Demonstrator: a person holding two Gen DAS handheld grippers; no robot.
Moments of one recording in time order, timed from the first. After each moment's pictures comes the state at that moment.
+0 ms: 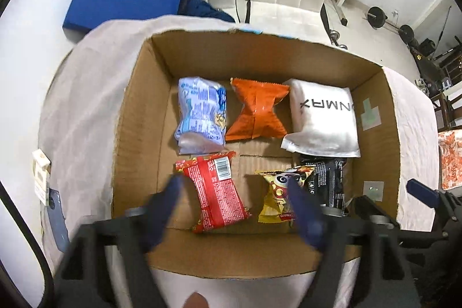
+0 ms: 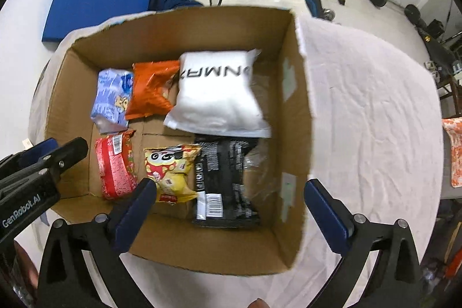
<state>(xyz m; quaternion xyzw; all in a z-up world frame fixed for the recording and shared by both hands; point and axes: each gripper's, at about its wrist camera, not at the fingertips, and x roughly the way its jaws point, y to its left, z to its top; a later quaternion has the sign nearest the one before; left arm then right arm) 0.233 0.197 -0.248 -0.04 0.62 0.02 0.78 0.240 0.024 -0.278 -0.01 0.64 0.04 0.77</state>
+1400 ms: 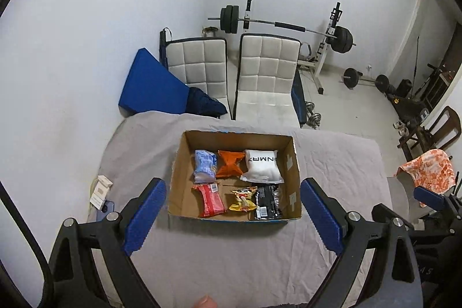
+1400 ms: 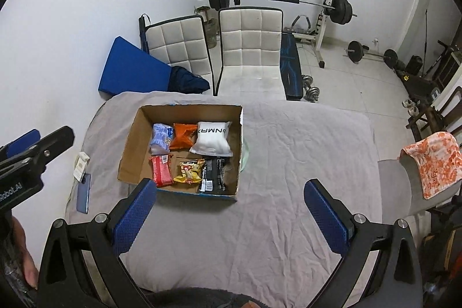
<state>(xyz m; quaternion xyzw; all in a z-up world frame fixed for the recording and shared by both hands) 0.081 0.153 0.016 -0.03 0.45 0.03 0.89 0.080 -0.045 0.008 -0.01 0.50 0.05 0.87</state>
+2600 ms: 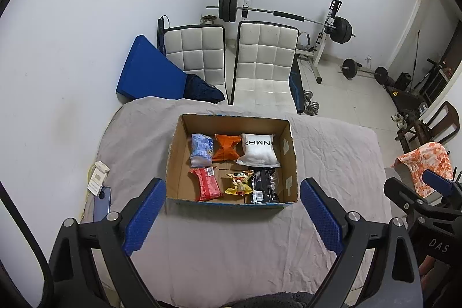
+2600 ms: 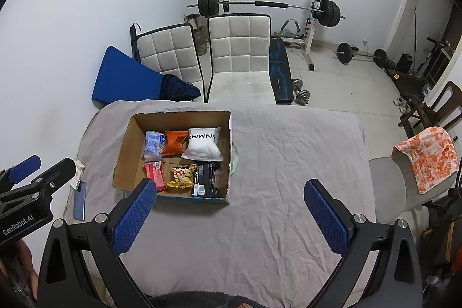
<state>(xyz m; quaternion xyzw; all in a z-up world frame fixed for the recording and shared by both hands) 0.067 0.144 0.007 -0.04 0.47 0.02 0.88 0.069 -0.053 0.020 0.00 0.48 0.02 0.87</state>
